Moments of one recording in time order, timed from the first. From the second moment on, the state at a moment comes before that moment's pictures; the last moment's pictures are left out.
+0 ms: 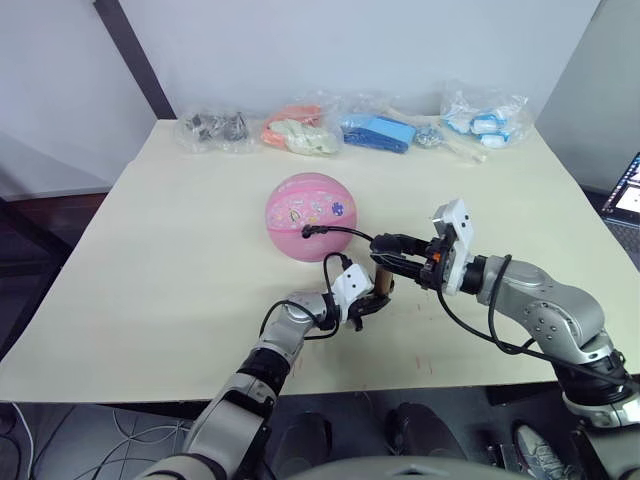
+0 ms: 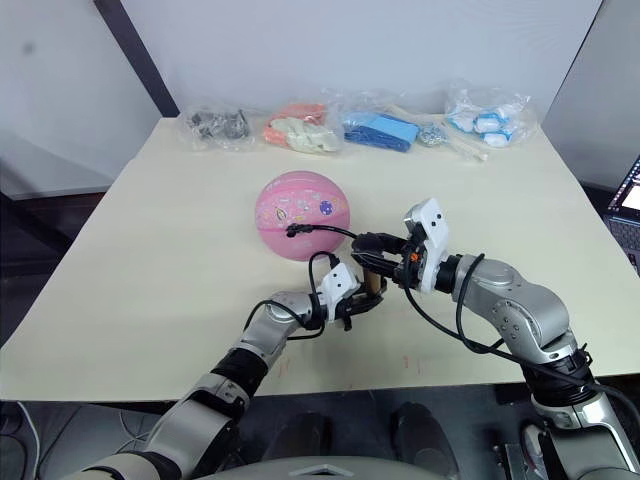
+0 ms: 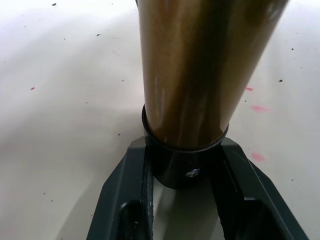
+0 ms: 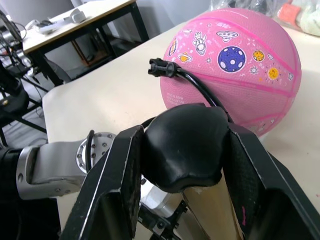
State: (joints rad) left arm -0.45 0.17 -0.32 0.69 0.04 -0.14 -0.81; right arm -0.35 -0.50 0.18 -0.31 0.74 0.72 0.58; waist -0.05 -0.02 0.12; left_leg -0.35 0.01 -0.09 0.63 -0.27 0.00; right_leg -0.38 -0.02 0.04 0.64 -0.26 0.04
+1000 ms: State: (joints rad) left arm -0.47 0.15 -0.32 0.68 0.02 -0.16 -0.83; right arm -0.72 -0.71 -0.22 -0.33 1.48 1.16 0.24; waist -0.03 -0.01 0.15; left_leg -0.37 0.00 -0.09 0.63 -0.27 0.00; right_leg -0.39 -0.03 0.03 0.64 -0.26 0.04
